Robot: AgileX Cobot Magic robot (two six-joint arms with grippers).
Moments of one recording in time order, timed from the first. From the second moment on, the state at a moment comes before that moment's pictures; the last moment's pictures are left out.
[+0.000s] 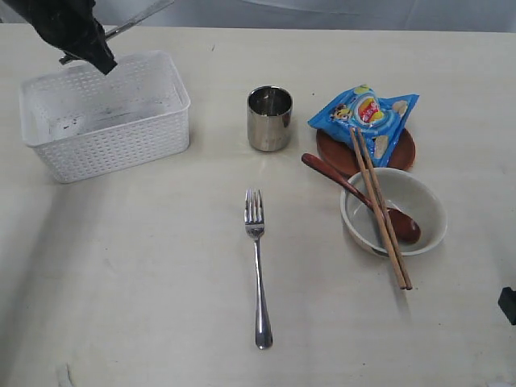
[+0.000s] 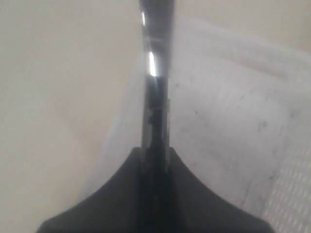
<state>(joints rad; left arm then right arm) -0.14 1.90 -1.44 -0.28 0.73 0.87 0.12 0.01 0.00 0.04 0.33 -0.19</state>
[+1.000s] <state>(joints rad) -0.10 1.54 -0.96 -0.96 0.68 0.72 0.12 0.01 0.00 0.04 0.33 -0.19</state>
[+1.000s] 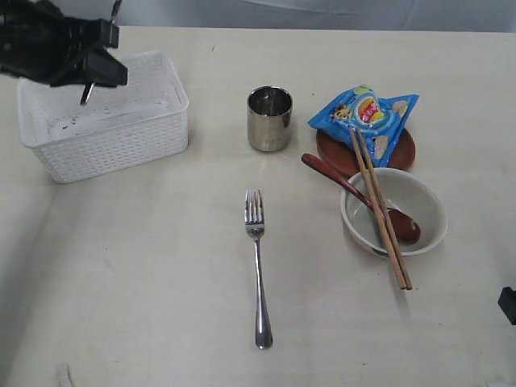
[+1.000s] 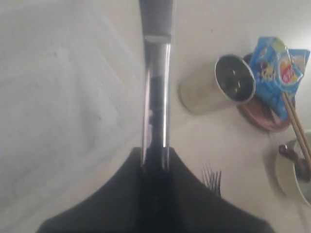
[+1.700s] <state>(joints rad) -0.60 1.45 -0.38 -1.69 0.45 1.05 0.12 0.01 0.00 0.04 0.33 -0.19</state>
